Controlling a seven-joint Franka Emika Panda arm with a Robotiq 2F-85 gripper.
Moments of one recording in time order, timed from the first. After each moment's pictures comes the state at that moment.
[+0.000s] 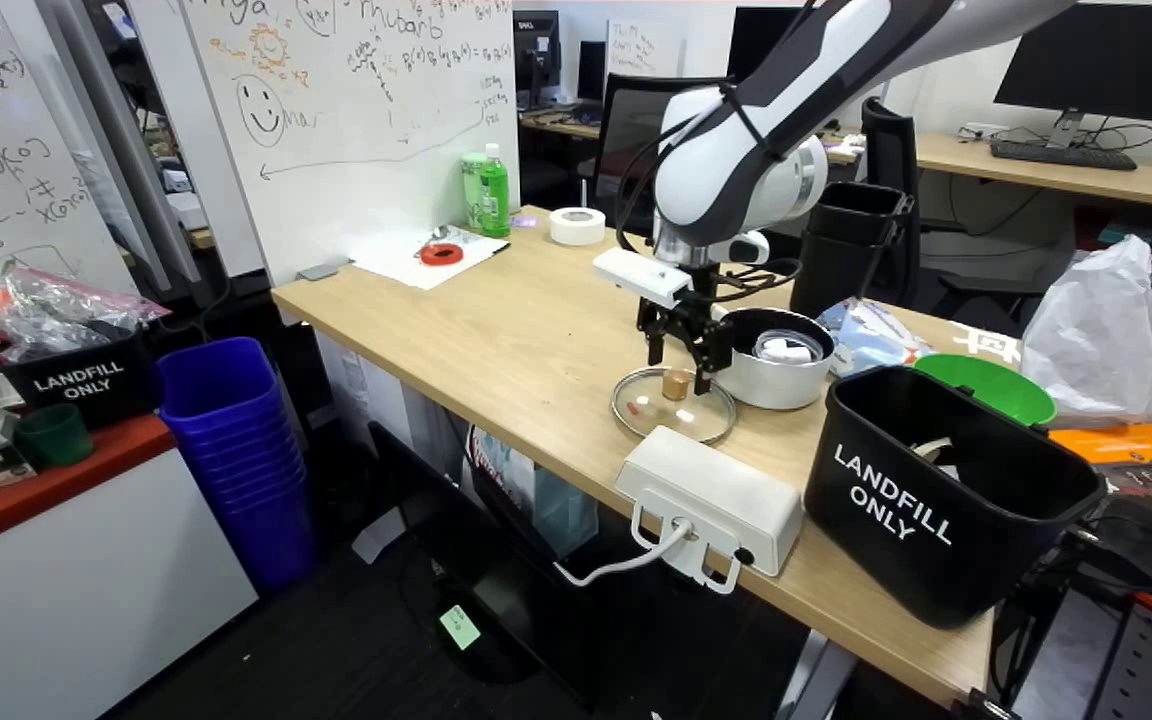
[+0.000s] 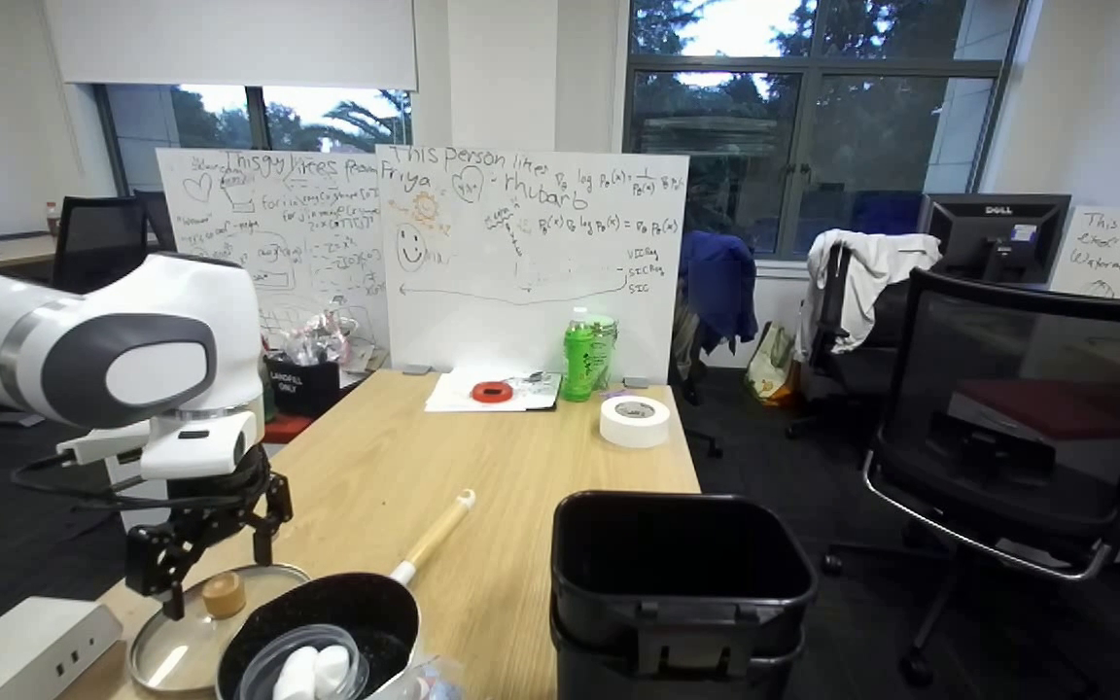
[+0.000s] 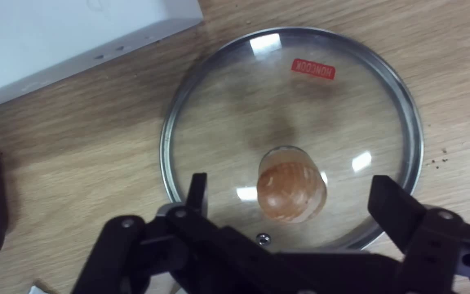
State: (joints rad) arm 0.11 0.62 -0.05 -1.85 0.11 2.39 1.63
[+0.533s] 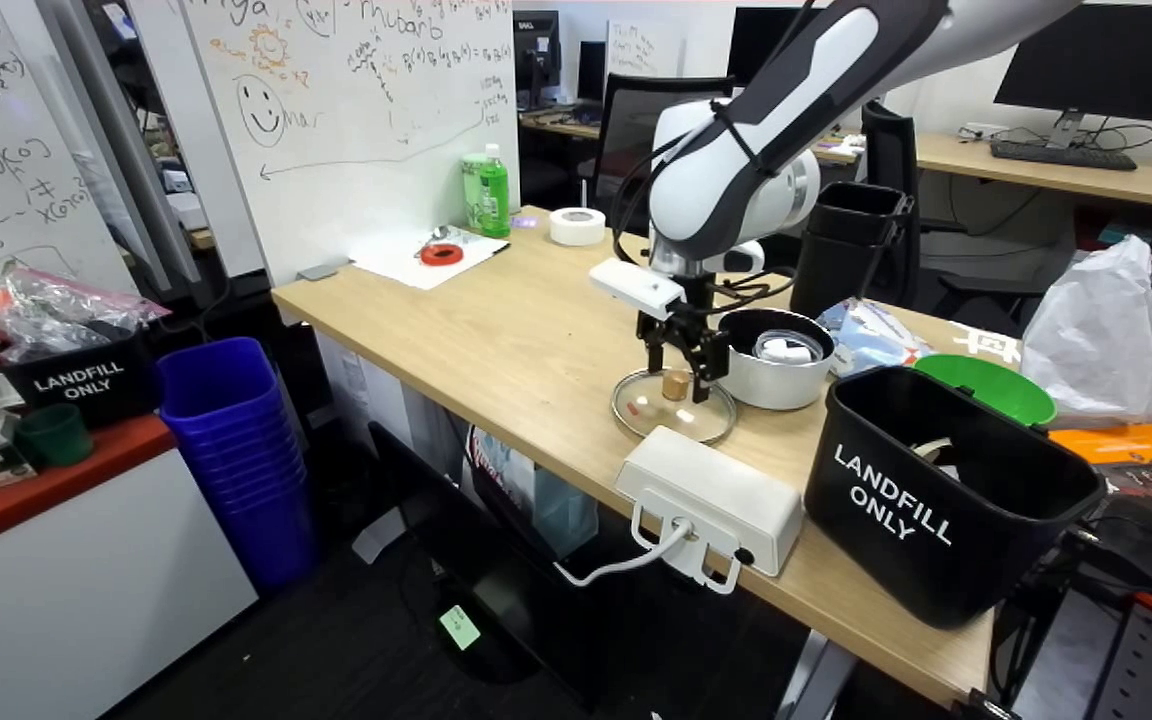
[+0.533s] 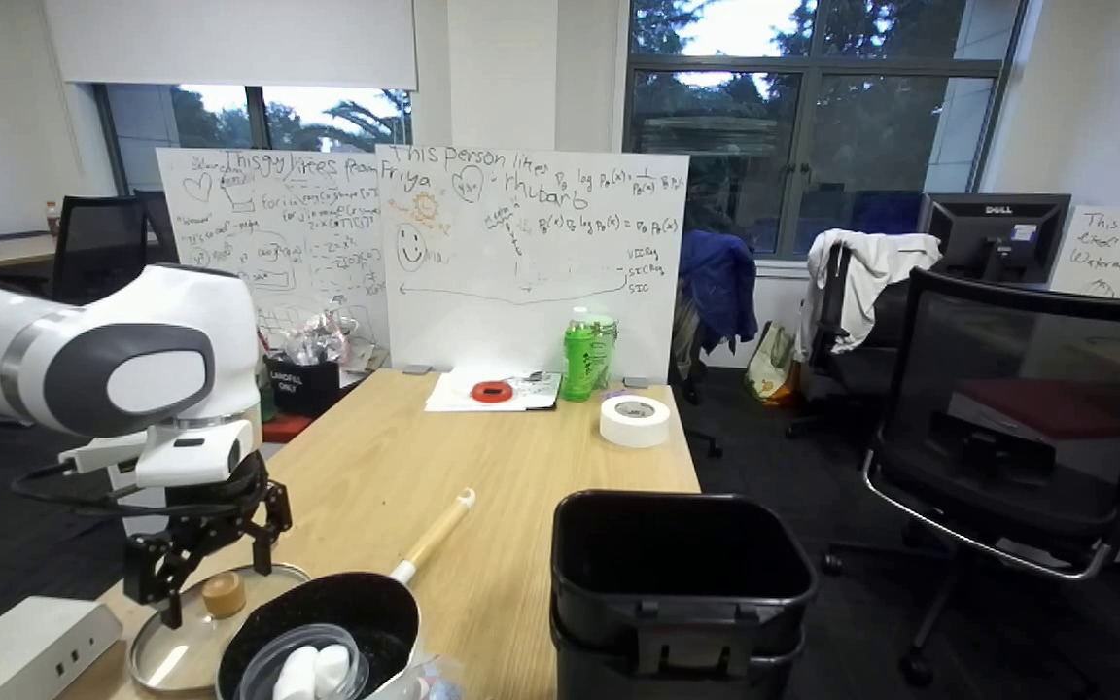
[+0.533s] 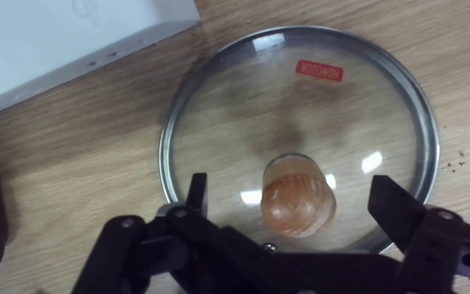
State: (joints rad) arm 0.14 0.64 -0.07 -1.84 0.10 2.39 1.68
